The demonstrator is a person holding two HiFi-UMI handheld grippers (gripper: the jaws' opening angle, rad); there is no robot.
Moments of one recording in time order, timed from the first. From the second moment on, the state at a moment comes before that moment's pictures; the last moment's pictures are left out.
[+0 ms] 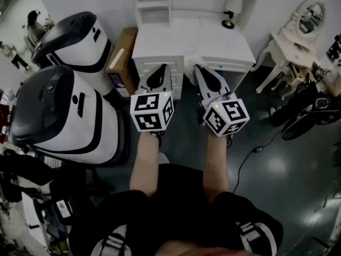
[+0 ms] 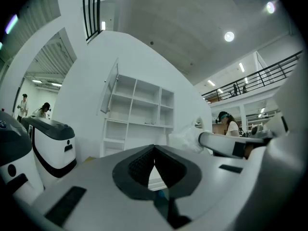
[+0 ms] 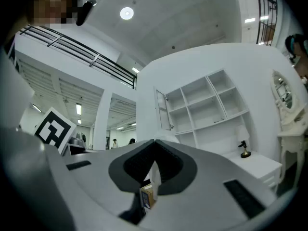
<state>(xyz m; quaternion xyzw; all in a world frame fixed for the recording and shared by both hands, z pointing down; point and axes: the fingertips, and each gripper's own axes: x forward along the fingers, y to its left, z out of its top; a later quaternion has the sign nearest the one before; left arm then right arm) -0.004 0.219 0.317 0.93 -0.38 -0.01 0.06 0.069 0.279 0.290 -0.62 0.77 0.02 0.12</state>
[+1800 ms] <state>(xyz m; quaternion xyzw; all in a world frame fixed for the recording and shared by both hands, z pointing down) -0.002 0.088 0.357 0.91 -0.41 0.03 0.07 0.102 0.150 0.331 -0.63 0.77 -0.05 0.12</state>
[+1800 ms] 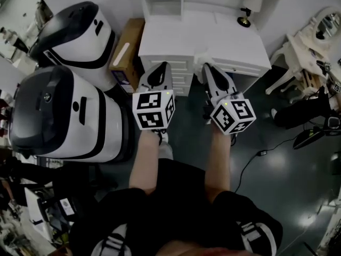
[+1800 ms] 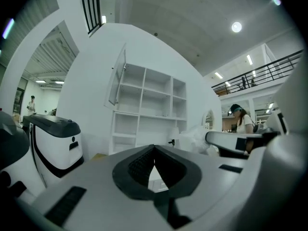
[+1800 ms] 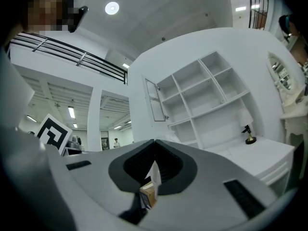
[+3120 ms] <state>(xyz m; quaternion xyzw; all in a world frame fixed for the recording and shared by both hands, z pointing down) -0.005 -0.153 0.368 0.93 -0.35 0.01 0.10 0.085 -0.072 0.329 -0.66 0.74 -0.02 0.08</state>
